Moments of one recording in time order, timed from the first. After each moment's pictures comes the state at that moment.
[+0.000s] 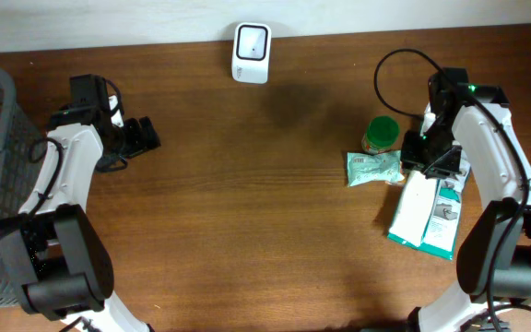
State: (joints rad) left arm 0.13 1.91 1.46 -0.80 0.08 -0.23; right arm -0.14 1.82 1.47 -1.24 -0.02 0.21
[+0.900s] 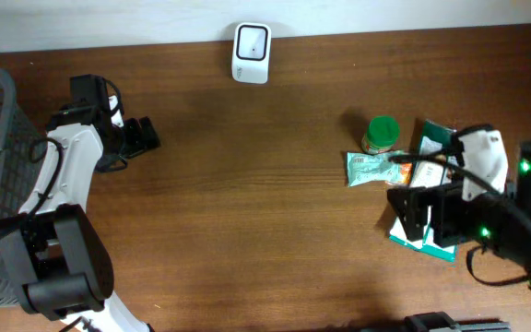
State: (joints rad) left arm 0.13 1.91 1.46 -0.80 0.08 -0.23; right arm 0.07 1.03 1.68 -1.49 -0.25 0.02
